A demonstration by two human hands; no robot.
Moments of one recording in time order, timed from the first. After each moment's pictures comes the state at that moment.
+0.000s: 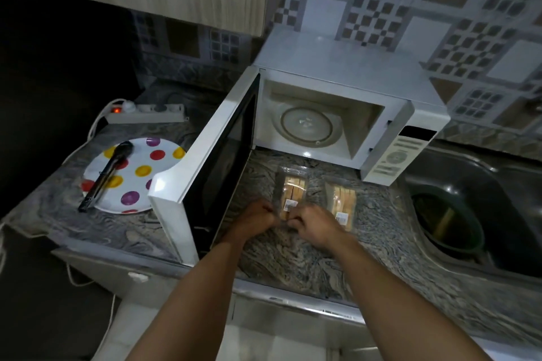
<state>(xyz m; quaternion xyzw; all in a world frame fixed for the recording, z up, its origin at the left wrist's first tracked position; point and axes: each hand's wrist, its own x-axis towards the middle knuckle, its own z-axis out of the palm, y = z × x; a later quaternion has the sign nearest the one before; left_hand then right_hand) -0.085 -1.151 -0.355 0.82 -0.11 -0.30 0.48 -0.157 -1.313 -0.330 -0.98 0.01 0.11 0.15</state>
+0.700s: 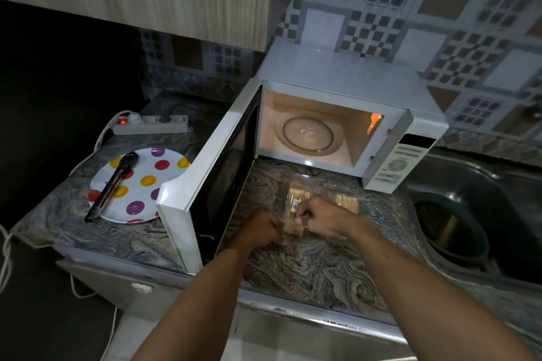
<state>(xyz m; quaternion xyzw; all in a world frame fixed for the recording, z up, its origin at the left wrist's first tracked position) -0.083 -1.148 -0.361 0.84 -0.17 -0.31 0.42 -0.143 -1.318 -0.276 -0.95 0.05 0.21 0.24</state>
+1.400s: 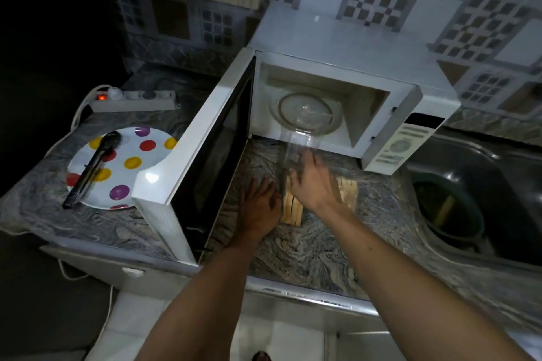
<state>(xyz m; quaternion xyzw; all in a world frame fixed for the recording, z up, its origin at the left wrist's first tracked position) -0.074 -1.180 -0.421 0.94 -0.21 -0.05 0.26 -0.122 -1.293 -0.286 -0.97 0.17 -0.08 0.16</state>
